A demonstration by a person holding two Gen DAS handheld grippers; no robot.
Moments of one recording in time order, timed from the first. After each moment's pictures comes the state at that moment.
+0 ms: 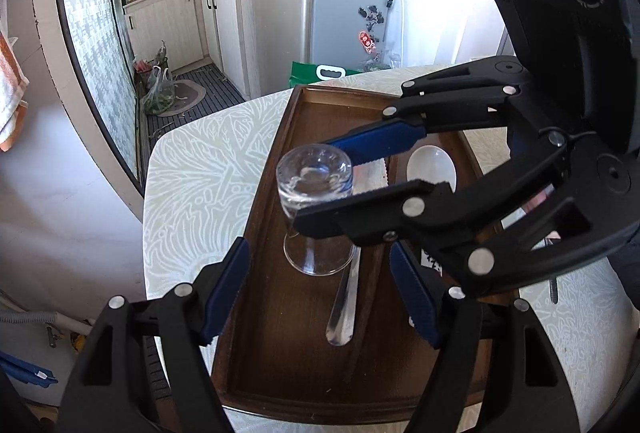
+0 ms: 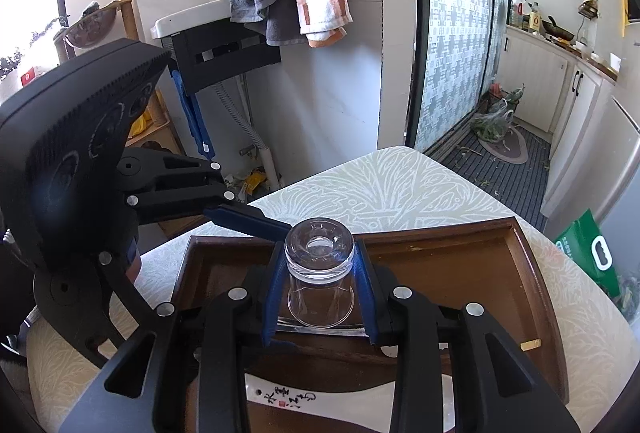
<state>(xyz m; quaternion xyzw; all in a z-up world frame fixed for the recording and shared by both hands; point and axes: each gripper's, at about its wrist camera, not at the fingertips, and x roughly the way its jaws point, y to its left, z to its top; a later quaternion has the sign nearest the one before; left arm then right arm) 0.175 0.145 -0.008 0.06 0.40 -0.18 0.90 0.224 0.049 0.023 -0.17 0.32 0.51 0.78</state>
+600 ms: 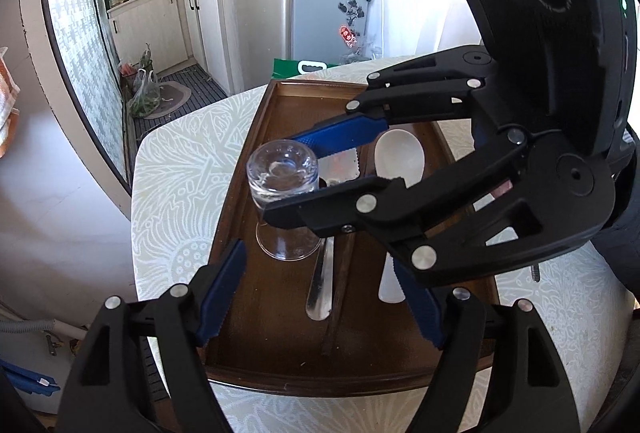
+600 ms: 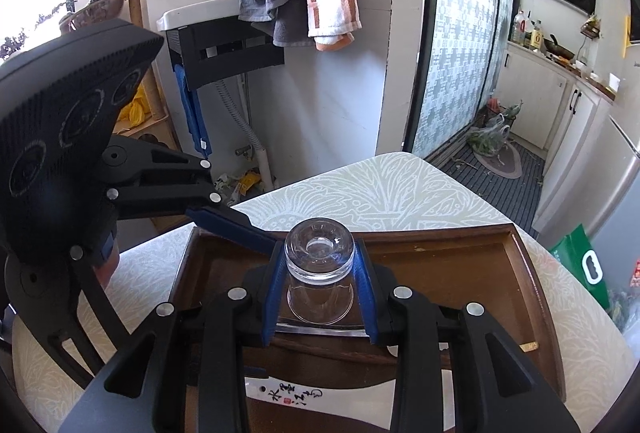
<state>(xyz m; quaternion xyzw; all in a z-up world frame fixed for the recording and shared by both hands) 0.161 0.135 -0.006 0.07 0.41 -0.20 0.89 0.208 0.052 0.019 -0.20 0.29 0.51 0.79</state>
